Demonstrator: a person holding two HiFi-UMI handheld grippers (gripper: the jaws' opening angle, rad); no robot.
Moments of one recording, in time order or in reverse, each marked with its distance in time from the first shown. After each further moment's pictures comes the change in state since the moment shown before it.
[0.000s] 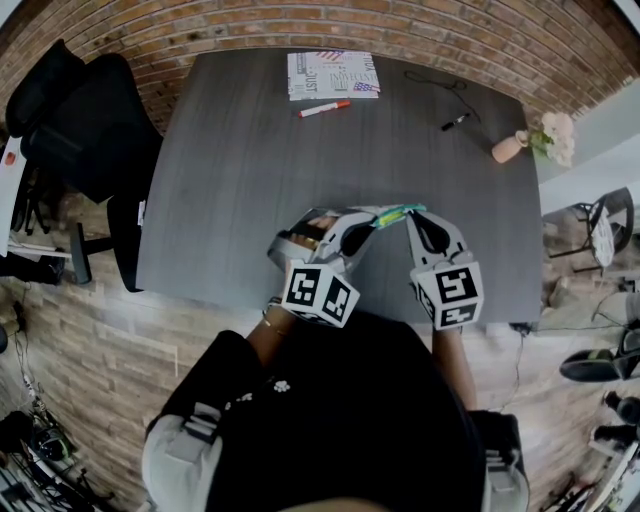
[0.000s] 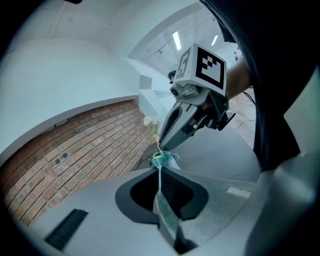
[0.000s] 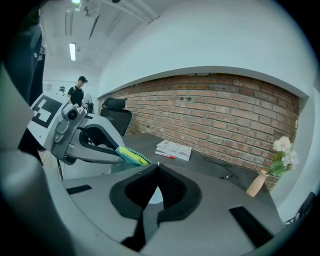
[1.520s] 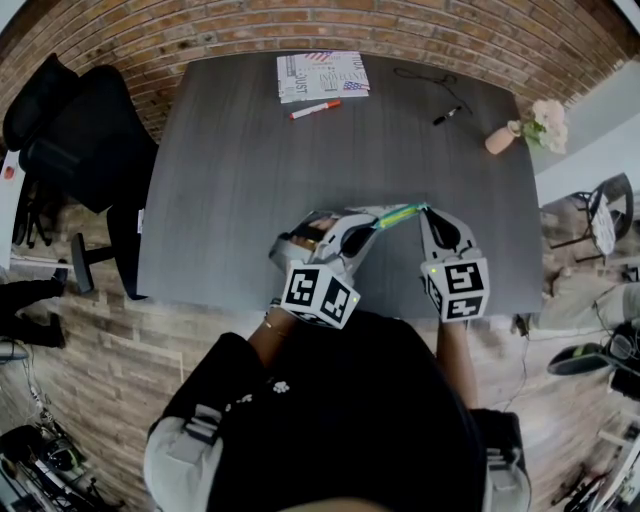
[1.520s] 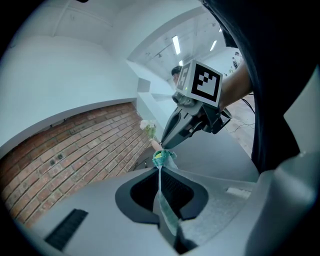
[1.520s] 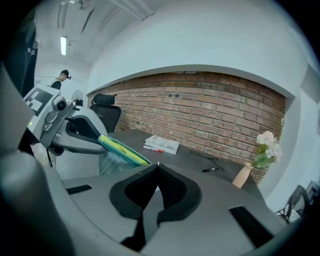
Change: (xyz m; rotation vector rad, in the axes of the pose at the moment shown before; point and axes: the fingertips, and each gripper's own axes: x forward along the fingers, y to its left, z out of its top) left arm 0.003 -0.012 0.016 -0.014 -0.038 -0.040; right arm -0.017 -0.037 -0.023 0.019 0.015 -0.104
